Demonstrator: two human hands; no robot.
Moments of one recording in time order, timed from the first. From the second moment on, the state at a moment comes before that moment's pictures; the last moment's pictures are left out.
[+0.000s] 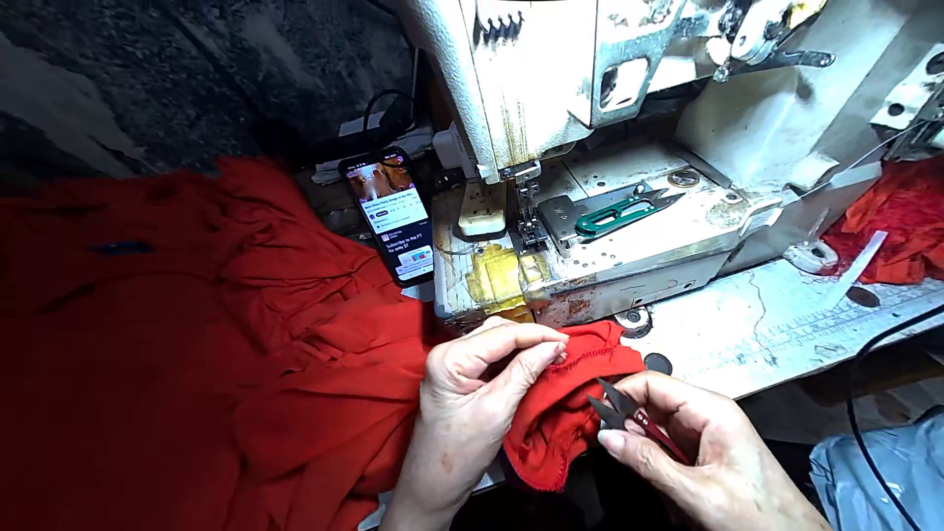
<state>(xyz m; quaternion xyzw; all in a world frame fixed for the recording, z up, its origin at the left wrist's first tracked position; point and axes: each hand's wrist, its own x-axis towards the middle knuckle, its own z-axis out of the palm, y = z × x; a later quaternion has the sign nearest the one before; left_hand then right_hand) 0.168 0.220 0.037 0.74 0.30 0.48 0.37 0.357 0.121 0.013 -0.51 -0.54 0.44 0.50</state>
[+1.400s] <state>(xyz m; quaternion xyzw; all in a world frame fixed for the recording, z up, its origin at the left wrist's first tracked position) 0.287 0.161 0.013 0.86 0.26 0.36 0.23 0.456 0.134 -0.012 -0.64 -0.45 0.18 0.59</state>
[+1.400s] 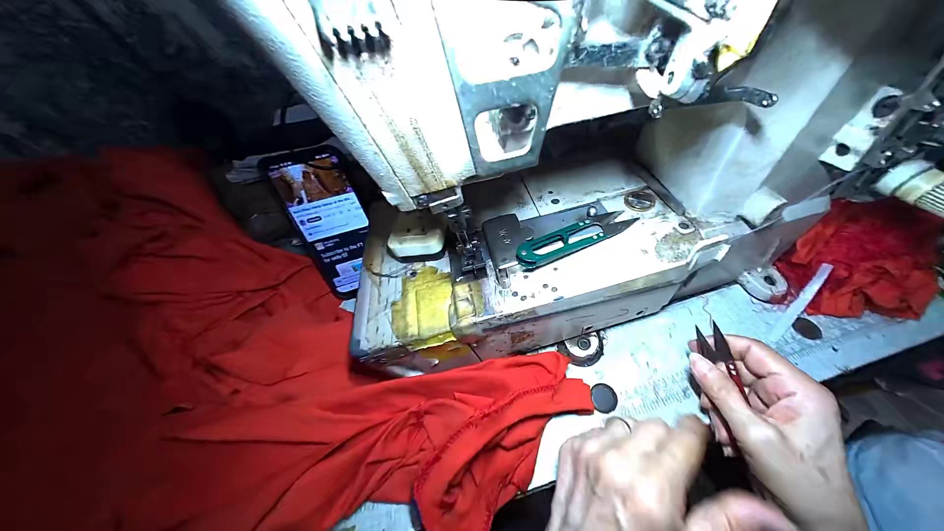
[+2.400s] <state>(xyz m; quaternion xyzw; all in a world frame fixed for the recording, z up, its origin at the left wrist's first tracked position) 0.171 0.217 0.009 0.61 0.37 0.32 0.62 0.395 0.171 -0.015 -0.47 -0.52 0.46 0.55</state>
